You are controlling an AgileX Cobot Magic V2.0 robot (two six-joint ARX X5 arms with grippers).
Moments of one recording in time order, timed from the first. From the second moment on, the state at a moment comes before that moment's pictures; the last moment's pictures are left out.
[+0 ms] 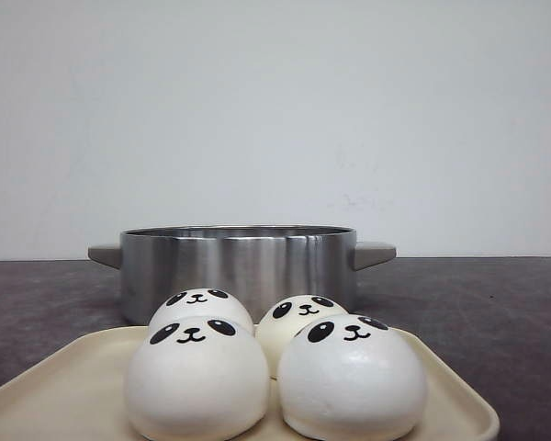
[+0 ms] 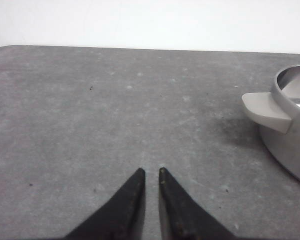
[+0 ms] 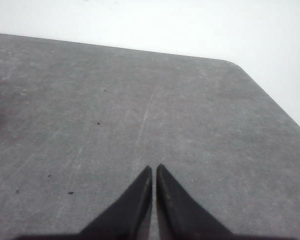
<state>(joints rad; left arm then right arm) 0.00 0.01 0.03 -0.18 -0.02 -0.02 0.04 0.00 0.02 -0.16 0.10 -0.06</state>
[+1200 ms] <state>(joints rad) -0.05 0.30 0.62 -0.49 0.21 -0.27 0.04 0.21 0.63 -0.45 -0.21 0.27</state>
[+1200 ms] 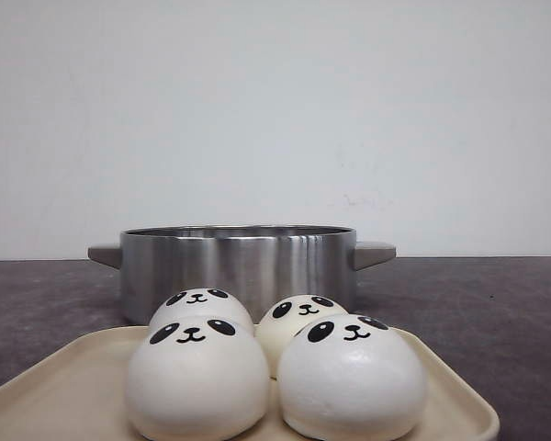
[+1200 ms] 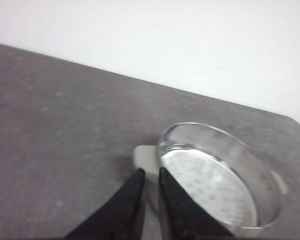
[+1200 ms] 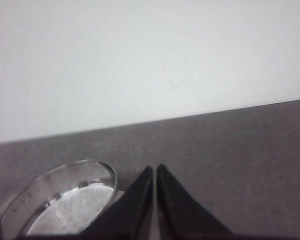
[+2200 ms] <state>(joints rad) -0.14 0.47 0.76 -0.57 0.29 -0.23 0.54 0.94 1.08 -0.72 -0.18 0.27</state>
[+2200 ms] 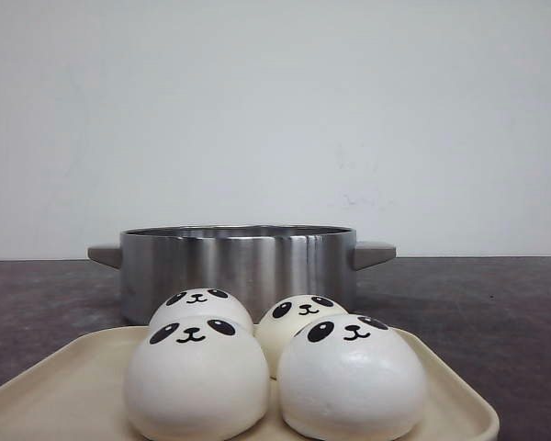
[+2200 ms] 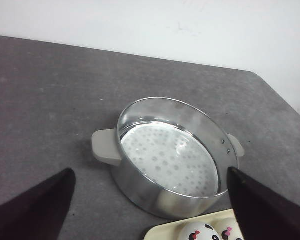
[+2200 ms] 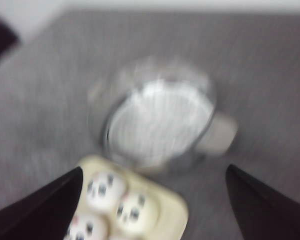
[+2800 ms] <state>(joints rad) -0.14 0.47 0.76 -0.60 0.29 -0.23 0.79 1.57 1.08 -0.66 -0.16 0.40</state>
